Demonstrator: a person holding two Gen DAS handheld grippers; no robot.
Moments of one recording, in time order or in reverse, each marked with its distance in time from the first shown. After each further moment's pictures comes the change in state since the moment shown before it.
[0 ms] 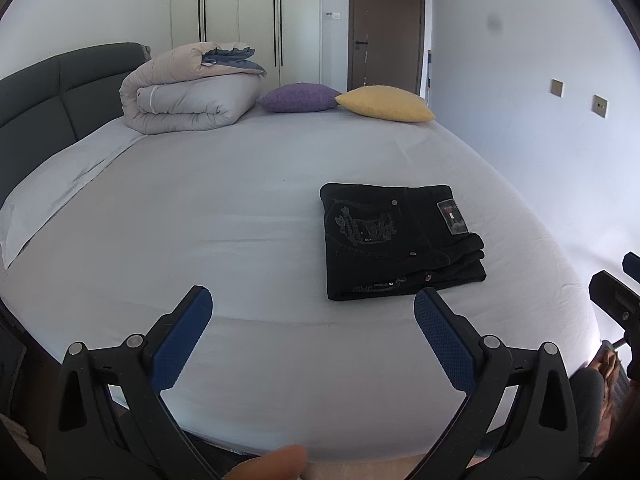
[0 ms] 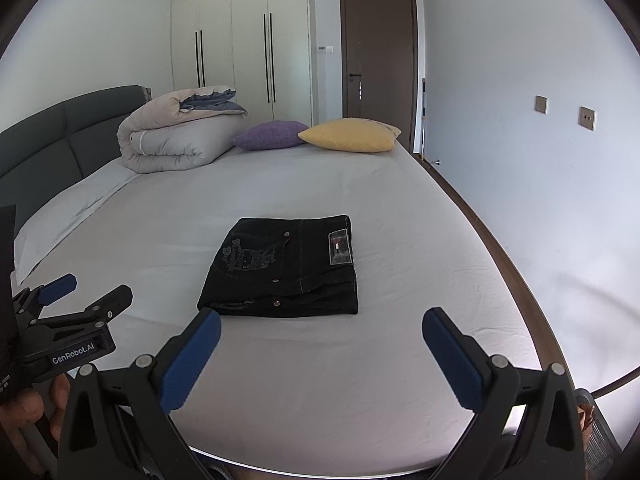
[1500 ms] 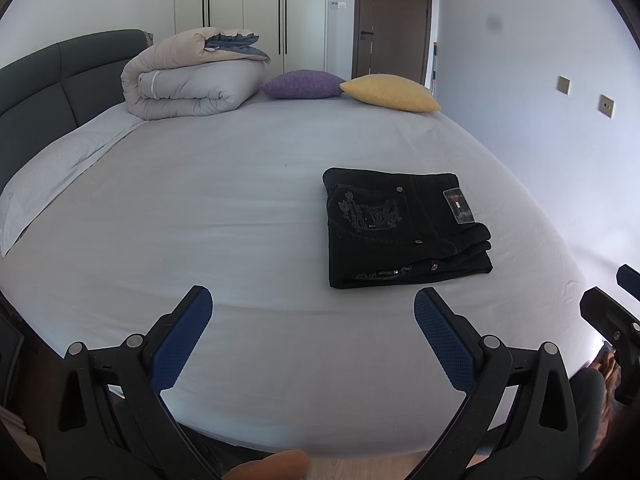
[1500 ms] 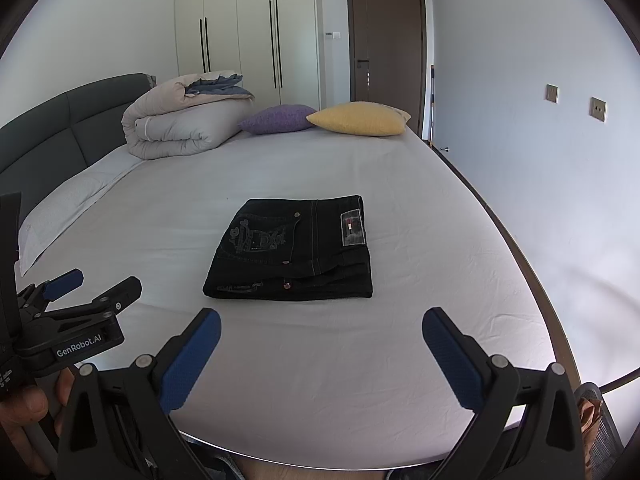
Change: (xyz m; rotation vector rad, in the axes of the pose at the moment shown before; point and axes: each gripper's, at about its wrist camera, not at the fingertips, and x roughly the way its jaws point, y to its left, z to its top) left arm 0.011 0.004 -0.011 -0.023 0.035 0.008; right arm 0.012 0.009 -0.013 -0.006 0.039 0.020
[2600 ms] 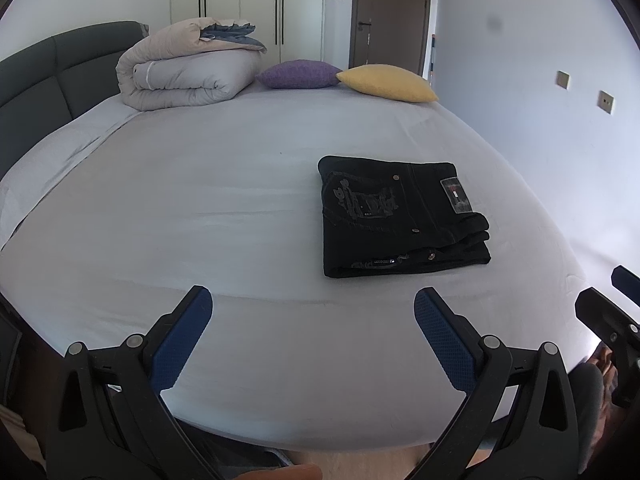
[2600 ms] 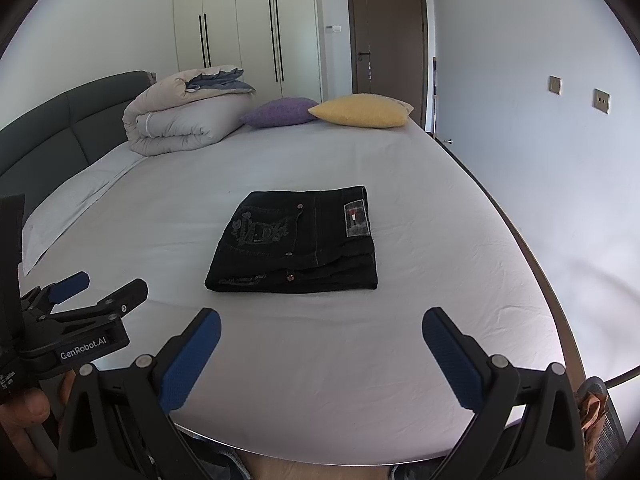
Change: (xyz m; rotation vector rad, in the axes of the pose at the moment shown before) left arm 0.014 0.002 -0.006 0.006 0.041 -0.022; right arm 0.003 0.005 -0.022 0.011 0.019 0.016
